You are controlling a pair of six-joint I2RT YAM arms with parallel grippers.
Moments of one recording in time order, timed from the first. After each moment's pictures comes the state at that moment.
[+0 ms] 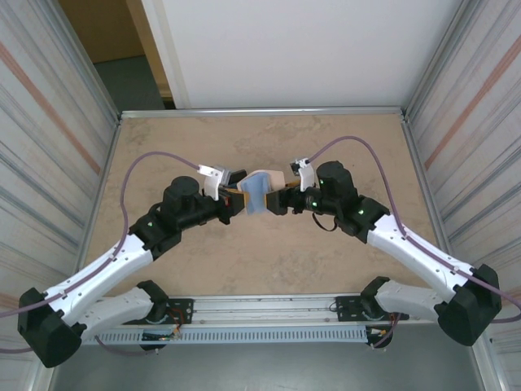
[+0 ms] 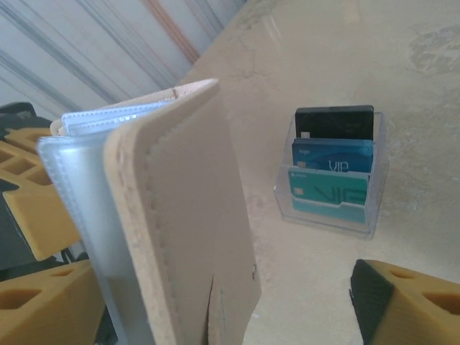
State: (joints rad) left arm -0.71 0.96 0.77 -0.14 0.24 -0.43; right arm 0.71 1.10 0.88 -0.21 -0.31 0.43
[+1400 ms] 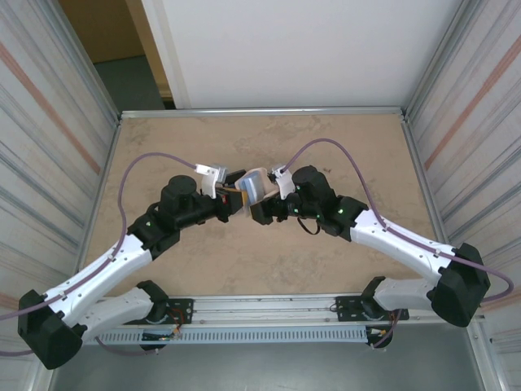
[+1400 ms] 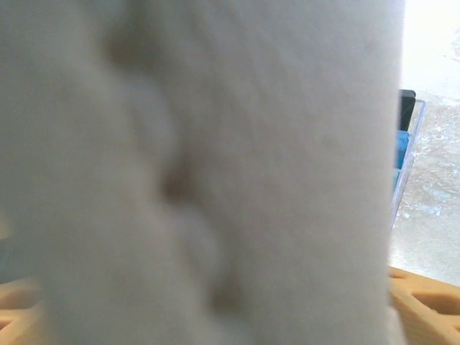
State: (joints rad) left arm -0.69 0.95 0.76 -0.14 0.27 -0.50; right arm 0.83 1.23 0.92 -0.21 -0.21 0.33
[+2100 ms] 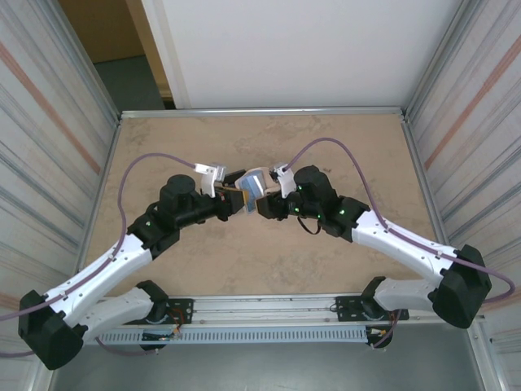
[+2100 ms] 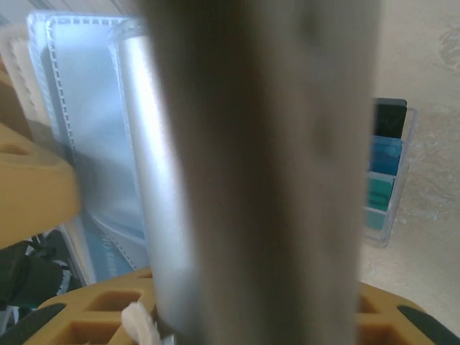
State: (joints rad) left arm -0.68 0.95 0.76 -0.09 0.33 -0.55; right arm 0.83 1.21 0.90 -0.18 -0.20 0.37
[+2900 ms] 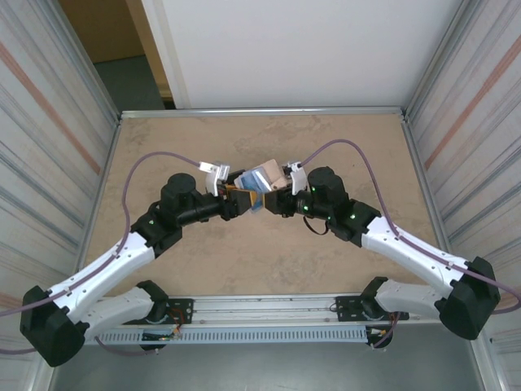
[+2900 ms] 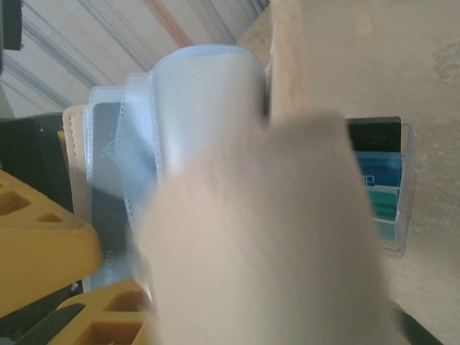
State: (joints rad) left arm -0.68 0.99 0.75 -0.02 0.40 -0.56; right arm 0.78 1.11 0.84 -0.10 -0.24 0.50
